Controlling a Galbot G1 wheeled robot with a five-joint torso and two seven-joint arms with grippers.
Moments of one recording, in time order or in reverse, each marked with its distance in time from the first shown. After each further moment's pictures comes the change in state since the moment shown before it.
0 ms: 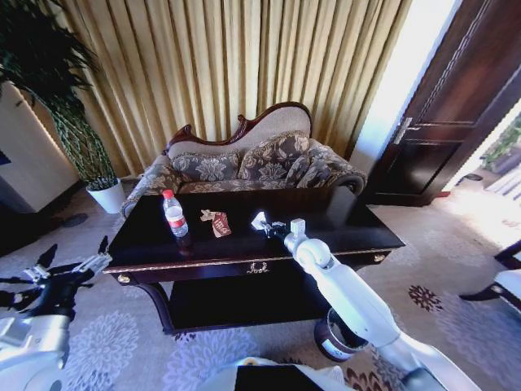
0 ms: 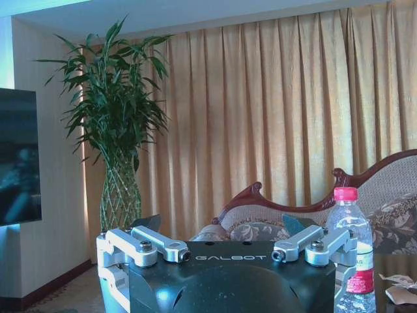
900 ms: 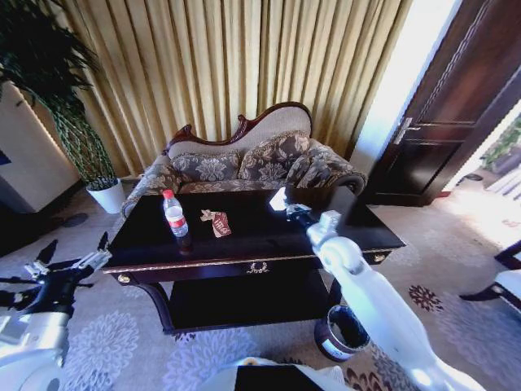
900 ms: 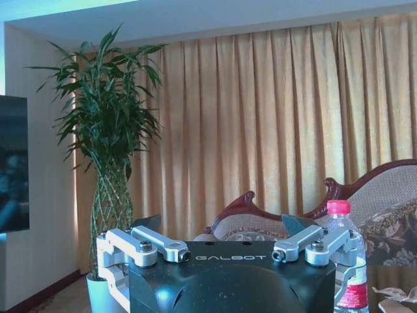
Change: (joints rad) left arm -0.003 0.041 -0.009 0.003 -0.041 -0.019 -0.002; right arm -0.298 -0.076 0.357 0.344 -0.014 0.143 0.027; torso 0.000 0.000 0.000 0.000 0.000
